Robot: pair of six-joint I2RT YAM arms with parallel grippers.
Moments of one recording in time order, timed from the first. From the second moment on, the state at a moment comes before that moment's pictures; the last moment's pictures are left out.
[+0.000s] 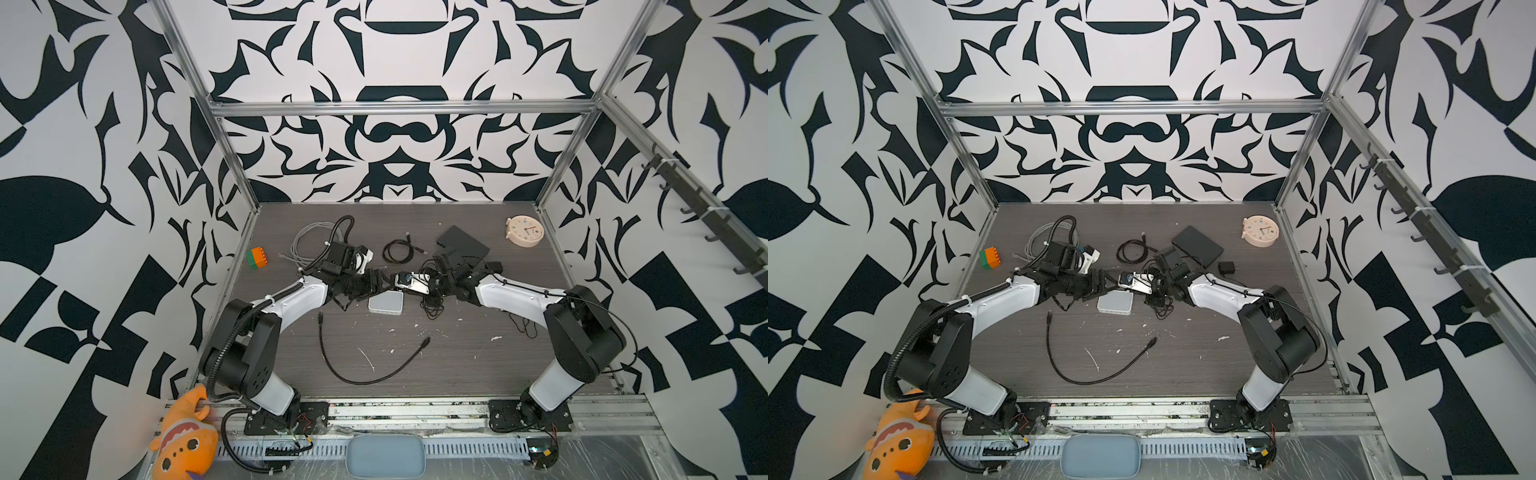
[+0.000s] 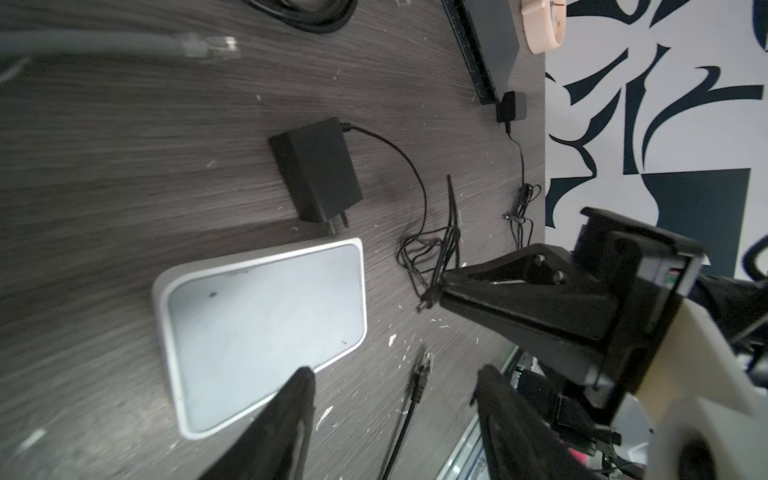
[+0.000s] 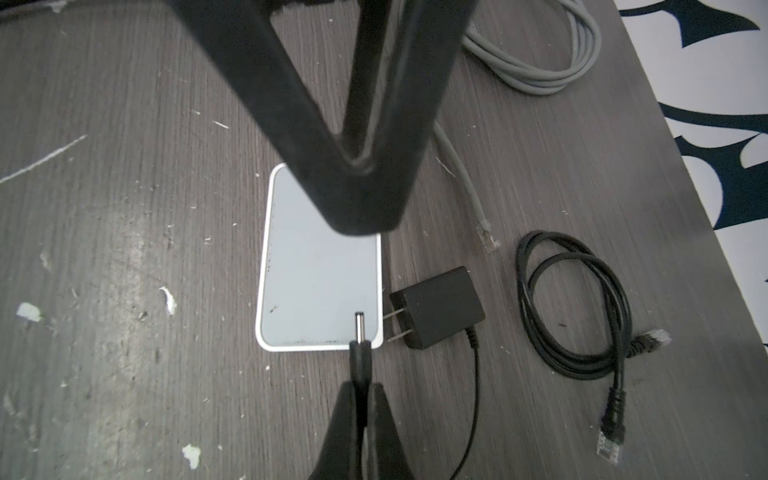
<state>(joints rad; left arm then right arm) -0.46 1.56 0.89 -0.17 0.66 -0.64 0.59 1.66 0.96 -0.14 -0.43 -0.79</state>
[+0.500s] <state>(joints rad) -0.49 1.63 0.85 0.01 0.69 -0.77 0.59 1.65 0.93 -0.06 -0.50 -0.72</state>
